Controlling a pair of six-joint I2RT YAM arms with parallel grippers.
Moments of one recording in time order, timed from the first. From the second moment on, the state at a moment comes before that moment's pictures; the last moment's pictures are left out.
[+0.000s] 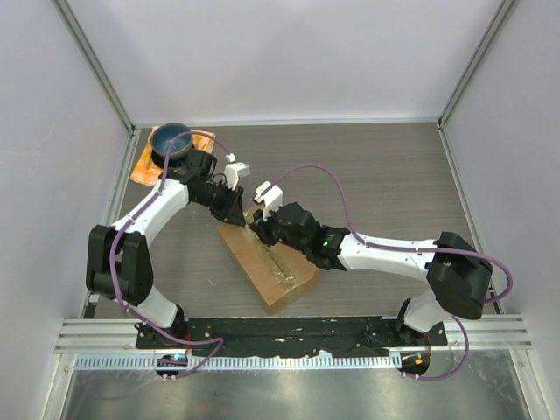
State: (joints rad) left arm -0.25 1.58 1.17 -0.76 0.70 0.29; right arm 1.06 1.53 0.95 0.24 0.18 0.15
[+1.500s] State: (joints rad) left arm -0.27 1.57 1.11 -0.70 0.72 0.28; right arm 1.22 1.43 0.95 -0.10 0.39 0.22
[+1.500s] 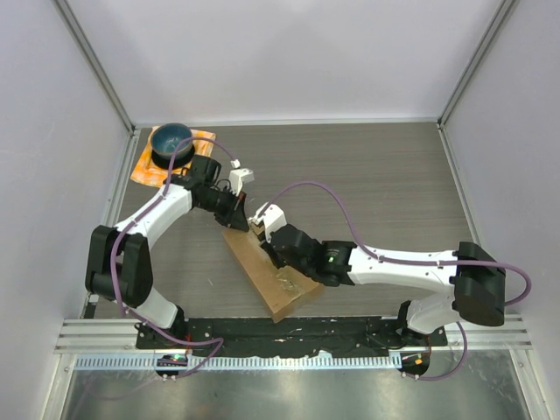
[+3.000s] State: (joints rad) left arm -0.29 1.57 1.11 -0.68 0.66 0.20; right arm 1.45 1.17 0.89 -0.47 0.56 0.57
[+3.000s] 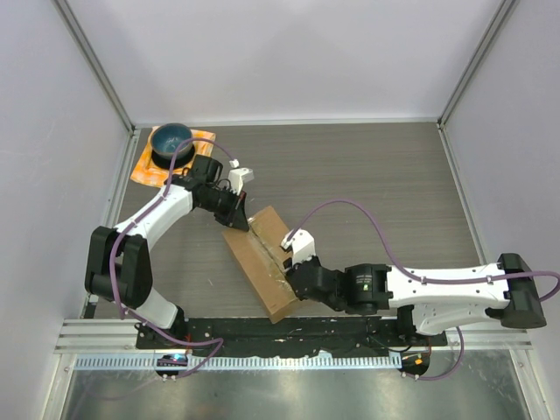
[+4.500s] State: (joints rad) left arm -0.28 1.48 1.13 -0.78 0.63 0.26; right arm 1.56 1.13 0.81 -0.40 0.78 0.47
